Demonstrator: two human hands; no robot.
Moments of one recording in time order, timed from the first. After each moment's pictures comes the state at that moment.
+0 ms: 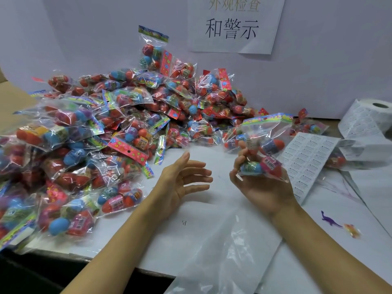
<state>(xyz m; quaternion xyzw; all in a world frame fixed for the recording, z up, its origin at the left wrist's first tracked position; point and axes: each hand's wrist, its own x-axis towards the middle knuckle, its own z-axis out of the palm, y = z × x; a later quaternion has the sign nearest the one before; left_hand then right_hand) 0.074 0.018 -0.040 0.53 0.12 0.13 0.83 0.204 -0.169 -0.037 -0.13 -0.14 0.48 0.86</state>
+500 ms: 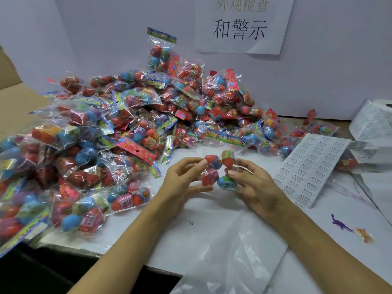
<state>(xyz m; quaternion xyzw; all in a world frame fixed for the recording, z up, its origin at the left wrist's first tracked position) 0.077 0.017 -0.044 0.56 0.14 0.18 0.80 0.188 -0.148 -0.042 -0.51 -0.16 0.35 0.77</state>
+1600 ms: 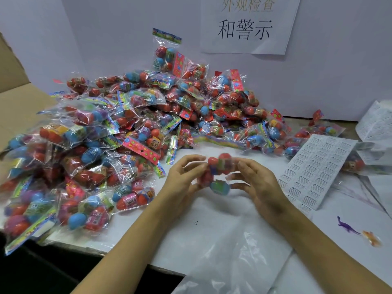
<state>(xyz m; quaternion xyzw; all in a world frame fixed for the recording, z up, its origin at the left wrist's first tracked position) 0.078 0.019 -0.045 0.53 0.15 0.20 0.81 0.178 -0.147 -0.038 -0.58 -0.26 0.25 0.73</state>
